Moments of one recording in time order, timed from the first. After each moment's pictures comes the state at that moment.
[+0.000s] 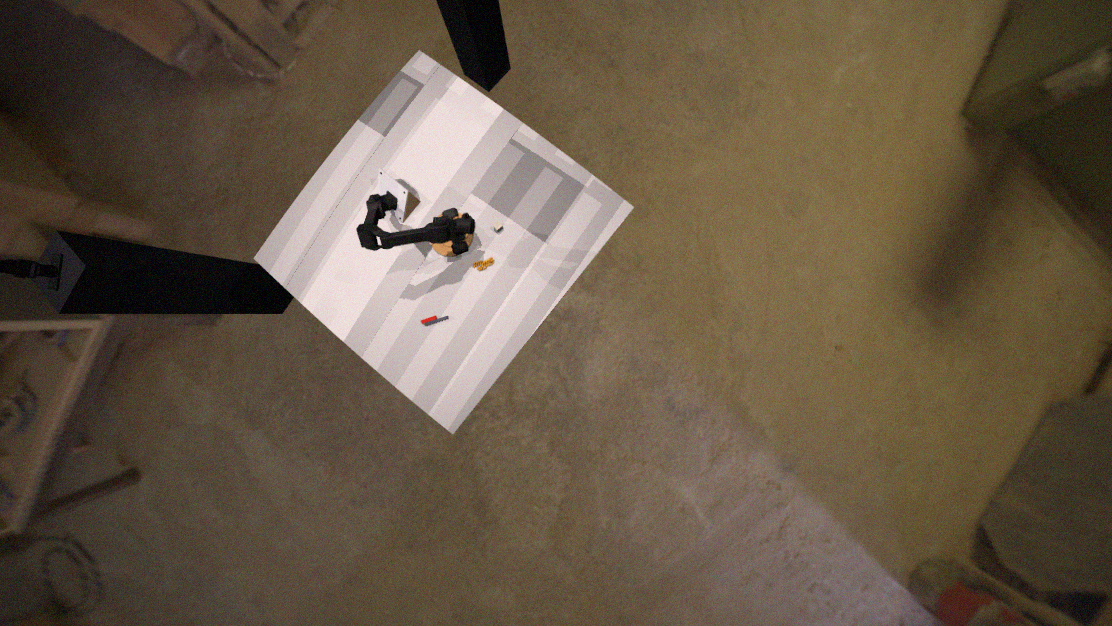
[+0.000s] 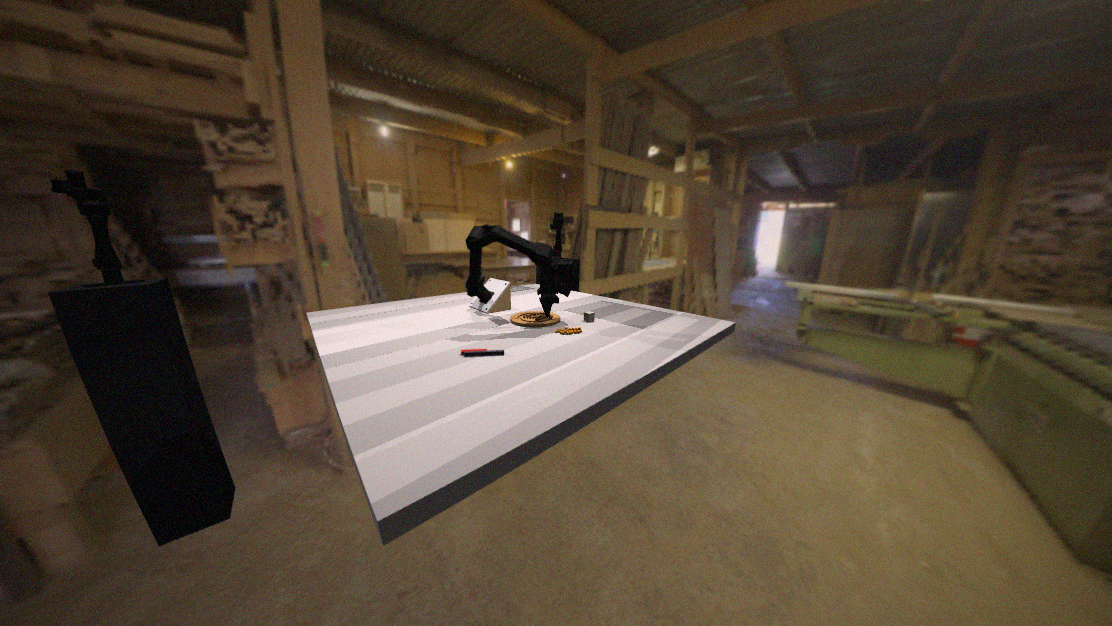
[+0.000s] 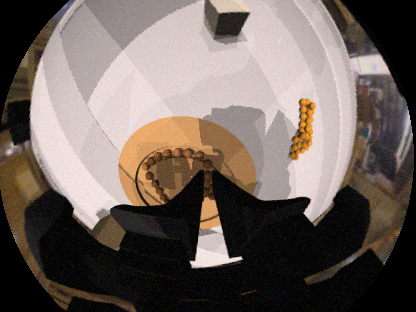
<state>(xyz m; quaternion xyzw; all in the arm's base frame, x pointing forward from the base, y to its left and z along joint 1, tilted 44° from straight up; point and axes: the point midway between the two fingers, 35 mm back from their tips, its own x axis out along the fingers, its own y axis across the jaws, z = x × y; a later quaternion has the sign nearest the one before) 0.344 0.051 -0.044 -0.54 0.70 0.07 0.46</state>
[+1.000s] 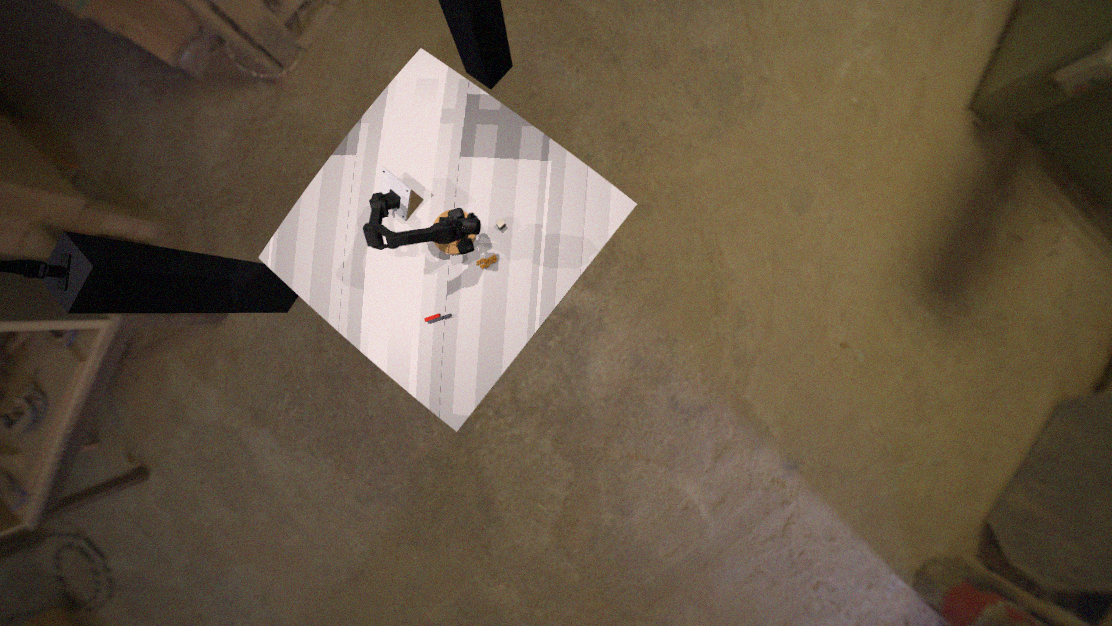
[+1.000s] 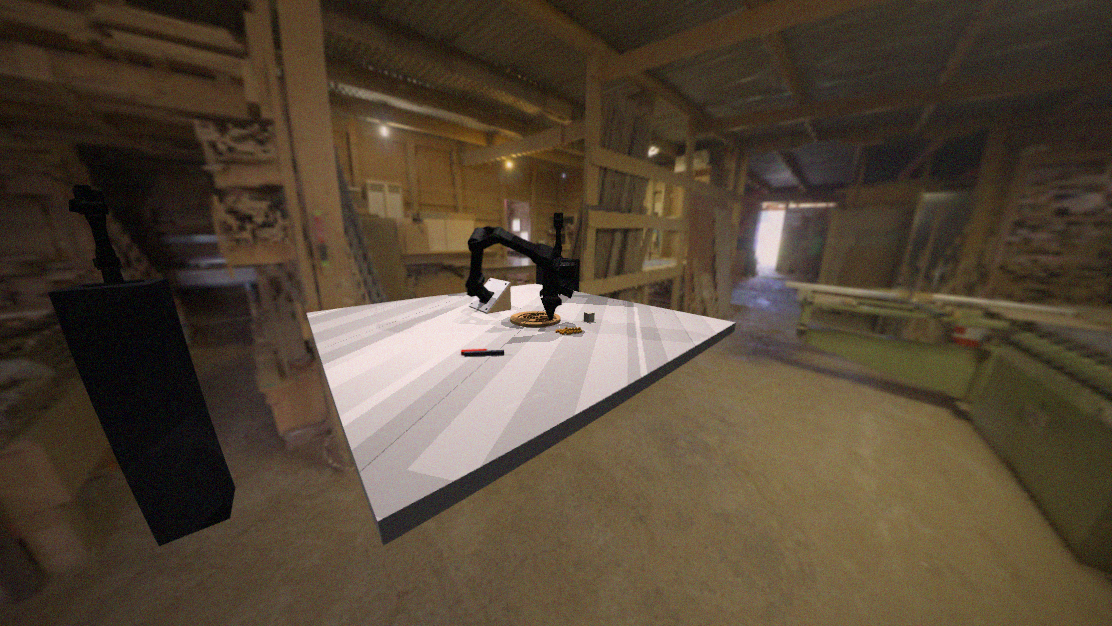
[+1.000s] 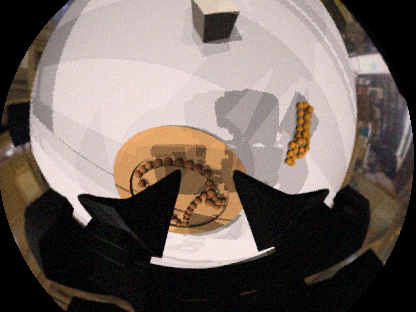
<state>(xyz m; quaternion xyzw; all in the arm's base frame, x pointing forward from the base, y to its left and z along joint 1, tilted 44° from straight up) 0.357 0.049 -0.048 -0.54 0.70 0.07 0.46</state>
